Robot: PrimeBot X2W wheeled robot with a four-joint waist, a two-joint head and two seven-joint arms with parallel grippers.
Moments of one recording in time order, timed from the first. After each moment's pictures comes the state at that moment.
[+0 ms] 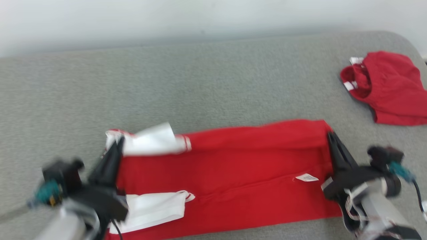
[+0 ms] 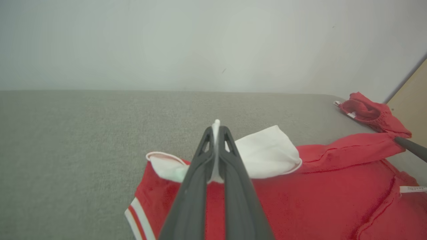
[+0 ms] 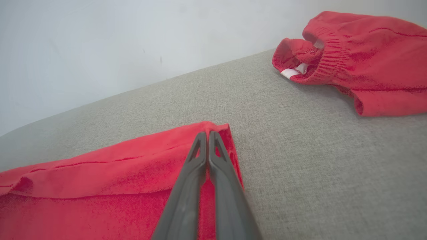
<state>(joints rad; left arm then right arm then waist) -0.43 0.53 -0.60 0.24 -0.84 0.00 -0.26 -0.45 -0.29 0.26 0.66 0.62 0.13 -0.26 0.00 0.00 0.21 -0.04</state>
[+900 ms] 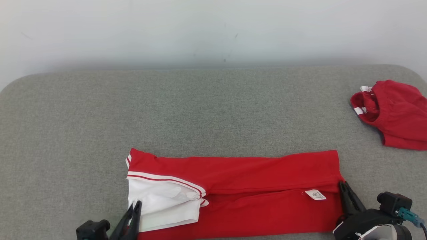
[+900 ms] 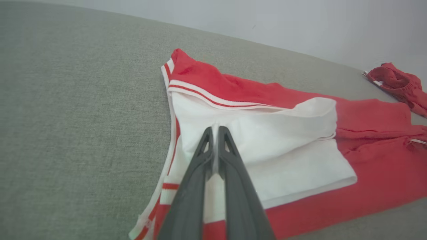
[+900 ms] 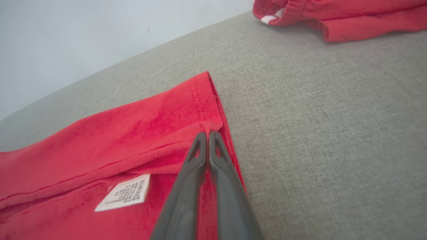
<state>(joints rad) -0.13 0.28 -0.40 0.42 -0.61 -0.08 -0.26 -0.24 -0.29 0.21 0.68 0.67 0.13 -0.26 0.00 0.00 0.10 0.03</state>
